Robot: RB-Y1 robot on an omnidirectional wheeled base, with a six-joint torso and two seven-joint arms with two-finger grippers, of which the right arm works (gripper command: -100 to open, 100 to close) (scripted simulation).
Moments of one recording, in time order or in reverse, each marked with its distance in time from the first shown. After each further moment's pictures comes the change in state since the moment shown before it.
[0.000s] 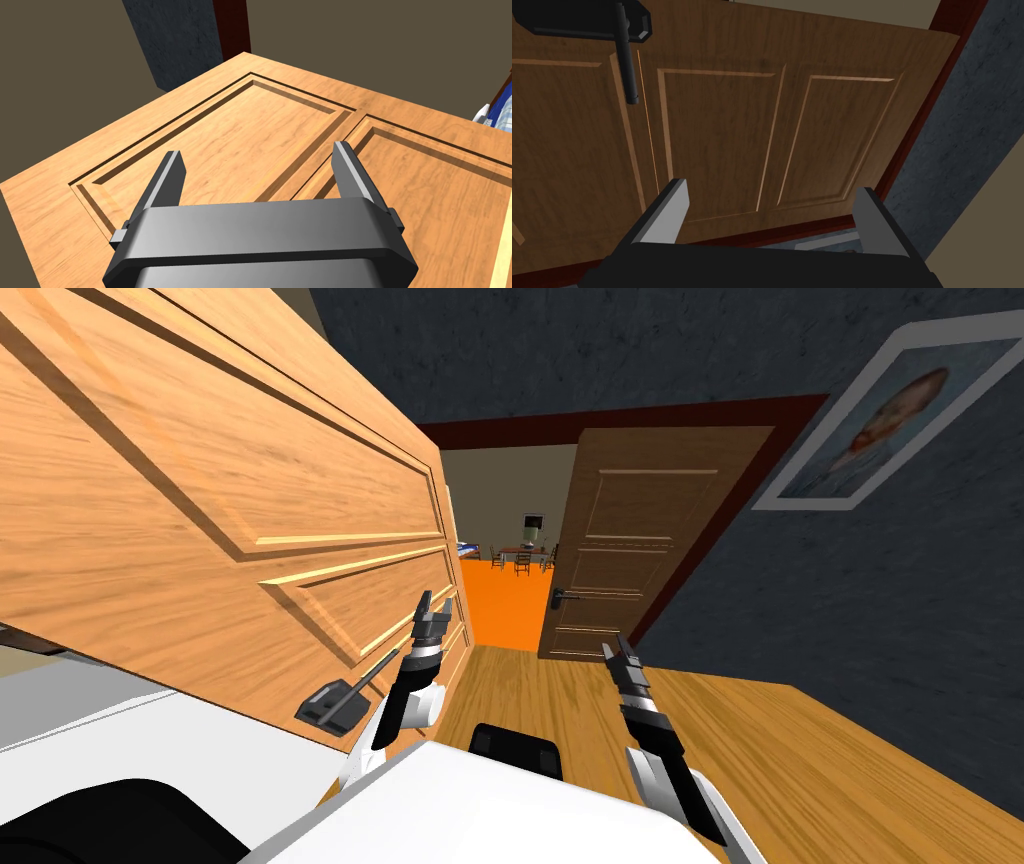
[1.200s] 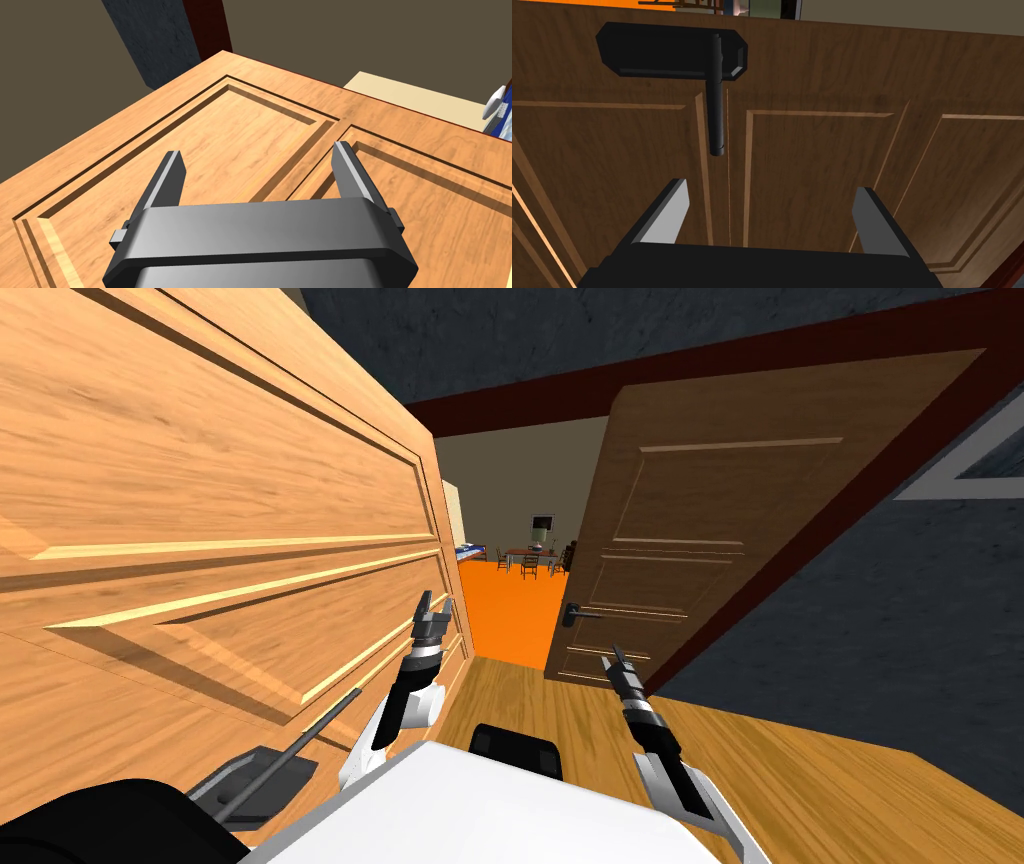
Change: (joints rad) arm -0.080 -0.077 -0.029 0.242 0.082 0.059 -0.177
